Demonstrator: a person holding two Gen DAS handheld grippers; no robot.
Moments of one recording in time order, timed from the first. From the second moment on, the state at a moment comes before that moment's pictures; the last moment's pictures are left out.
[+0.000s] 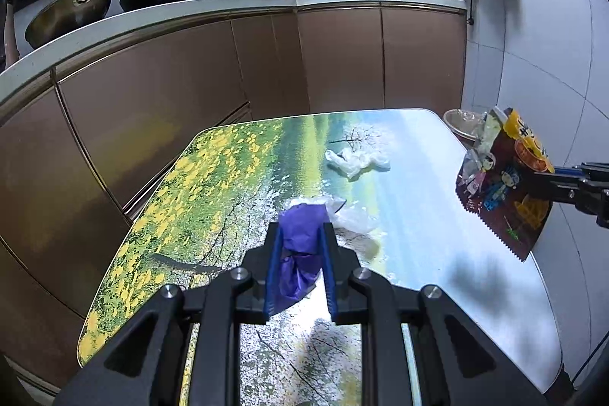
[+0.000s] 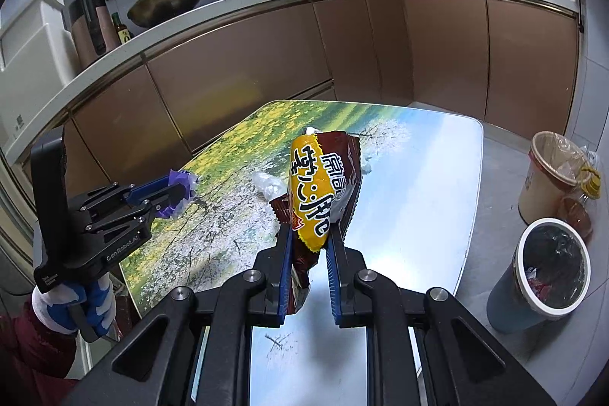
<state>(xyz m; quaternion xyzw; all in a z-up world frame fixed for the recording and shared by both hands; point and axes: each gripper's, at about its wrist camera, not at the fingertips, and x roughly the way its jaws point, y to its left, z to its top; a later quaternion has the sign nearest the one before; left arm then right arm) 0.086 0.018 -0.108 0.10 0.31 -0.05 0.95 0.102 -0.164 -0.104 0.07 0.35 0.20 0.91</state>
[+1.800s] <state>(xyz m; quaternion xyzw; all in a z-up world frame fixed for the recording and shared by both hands) 0.346 -0.462 -0.225 0.02 0.51 -0.37 0.77 0.221 -0.537 -0.268 0.19 0.40 -0.14 0.89</state>
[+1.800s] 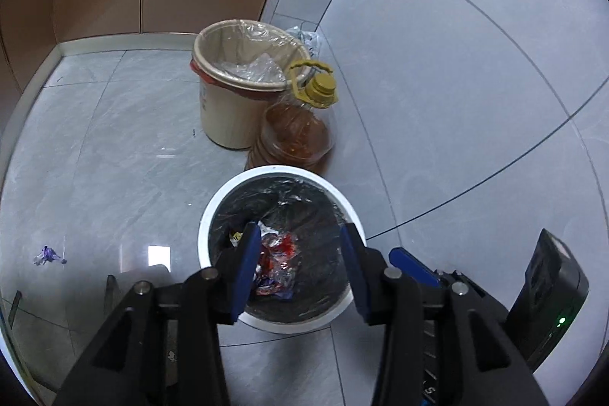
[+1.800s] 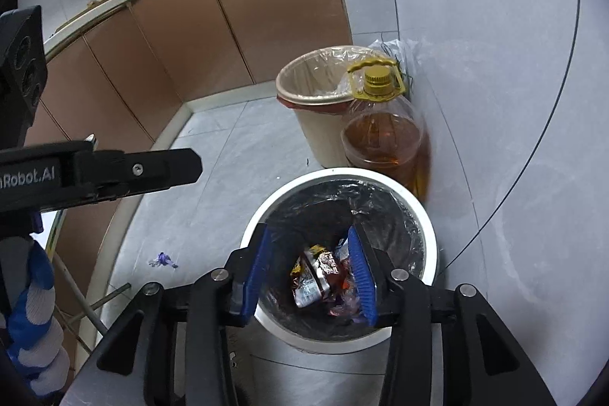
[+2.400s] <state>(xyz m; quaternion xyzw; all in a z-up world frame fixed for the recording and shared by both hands) 0.251 -0.297 -0.104 0.00 0.38 -0.28 0.88 0.156 -0.429 -0.139 0.15 0.31 -0.08 0.94</state>
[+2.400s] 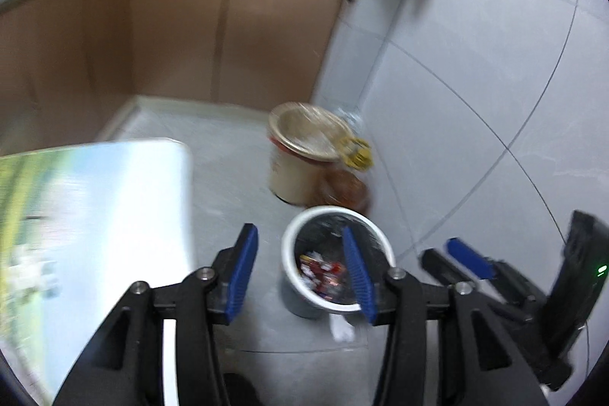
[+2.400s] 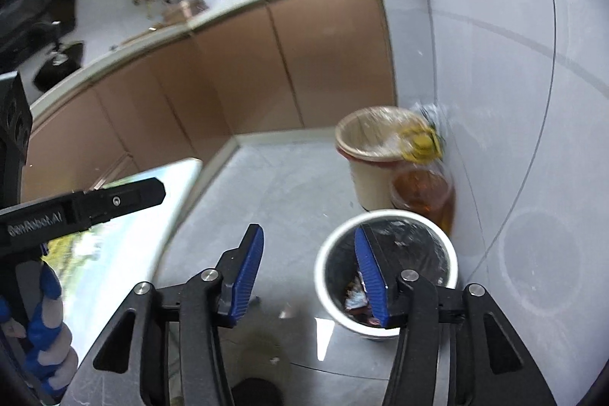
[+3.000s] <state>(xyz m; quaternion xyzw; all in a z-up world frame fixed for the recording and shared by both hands) 0.126 -0.103 -0.070 0.00 0.29 -0.13 0.95 0.088 -0.284 -0.055 0.08 0.26 0.03 0.96</state>
